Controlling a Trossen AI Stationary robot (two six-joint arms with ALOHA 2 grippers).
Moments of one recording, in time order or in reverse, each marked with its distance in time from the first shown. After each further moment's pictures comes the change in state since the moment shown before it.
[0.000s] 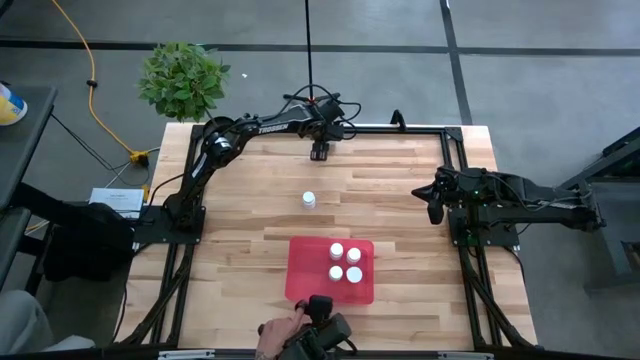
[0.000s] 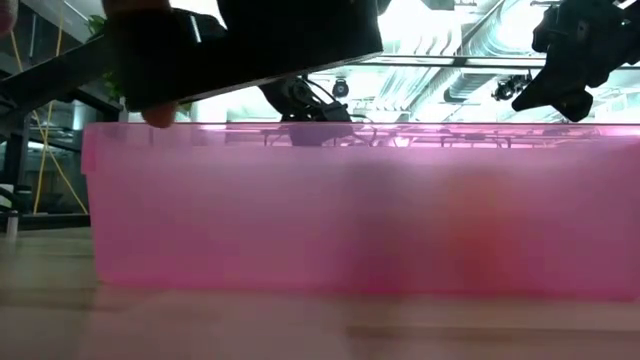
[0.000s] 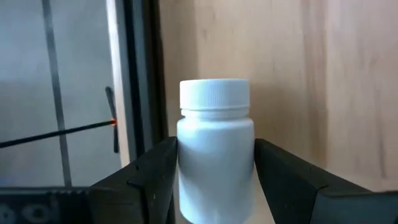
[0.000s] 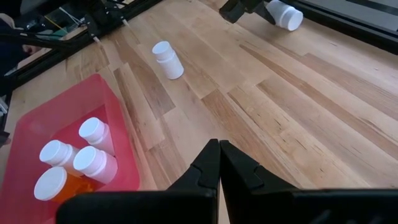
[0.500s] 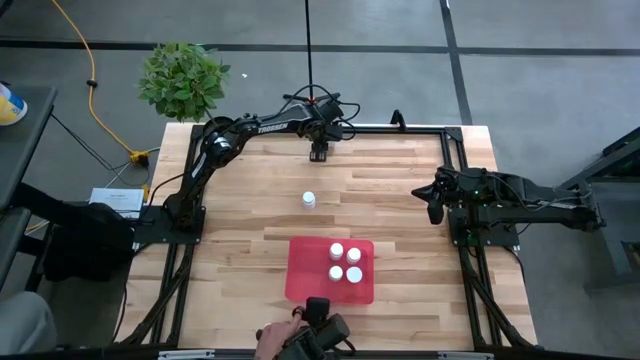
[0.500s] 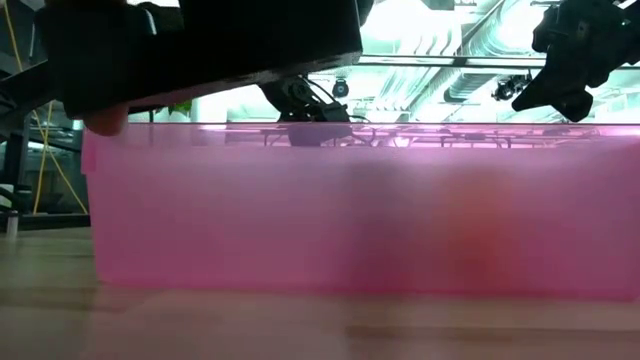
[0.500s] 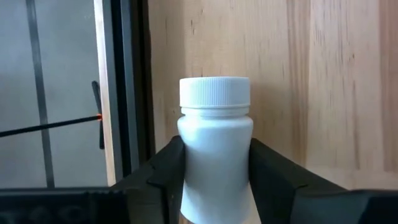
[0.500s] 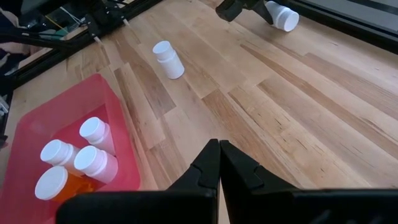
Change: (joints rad) left arm 0.002 -0.004 0.001 -0.046 0.034 -0.049; right arm 0.000 0.000 0.000 0.000 -0.002 0.000
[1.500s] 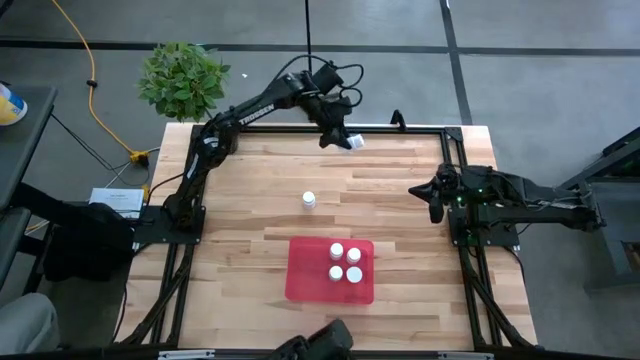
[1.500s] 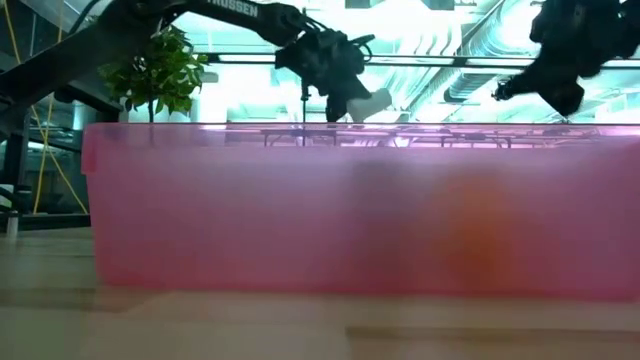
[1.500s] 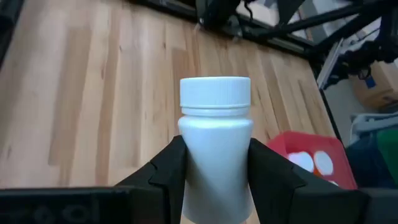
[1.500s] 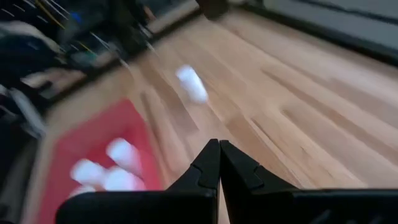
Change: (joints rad) left arm -0.007 -0.089 0.392 -0.314 0.868 -0.408; right arm -0.001 0.000 0.002 0.106 -0.034 0.003
